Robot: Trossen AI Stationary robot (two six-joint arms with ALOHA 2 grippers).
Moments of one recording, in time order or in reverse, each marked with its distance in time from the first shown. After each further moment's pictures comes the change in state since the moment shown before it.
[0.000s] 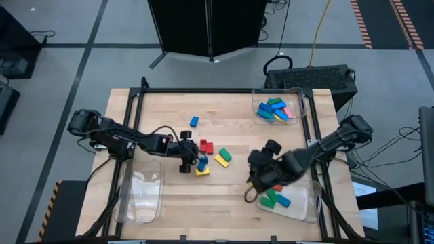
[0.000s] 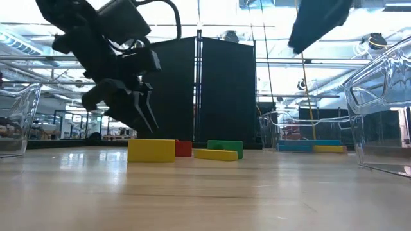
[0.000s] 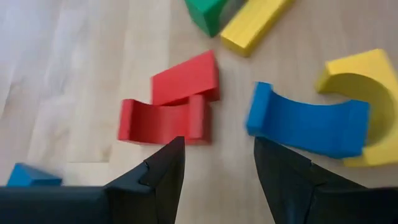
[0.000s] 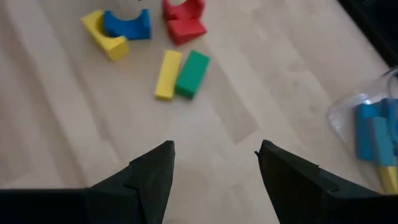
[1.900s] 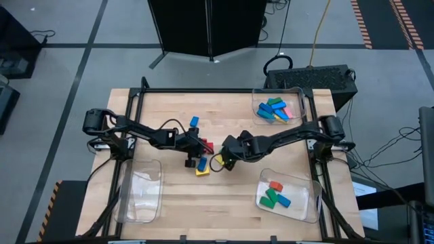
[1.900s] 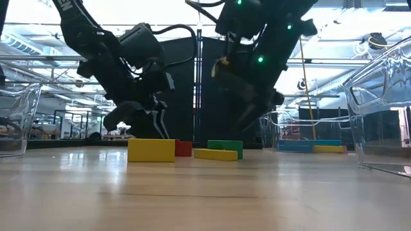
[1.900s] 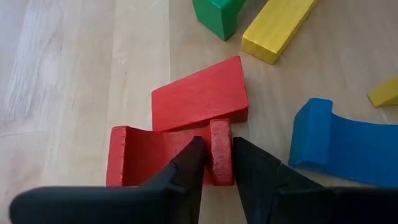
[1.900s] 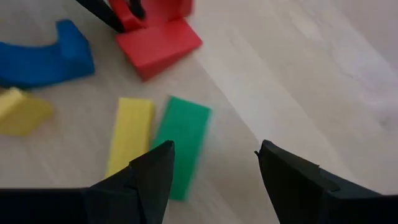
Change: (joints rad) left arm 0.152 0.163 0.000 0.207 0.181 0.153; right arm -0.361 0.283 -0.156 0.611 -0.189 -0.249
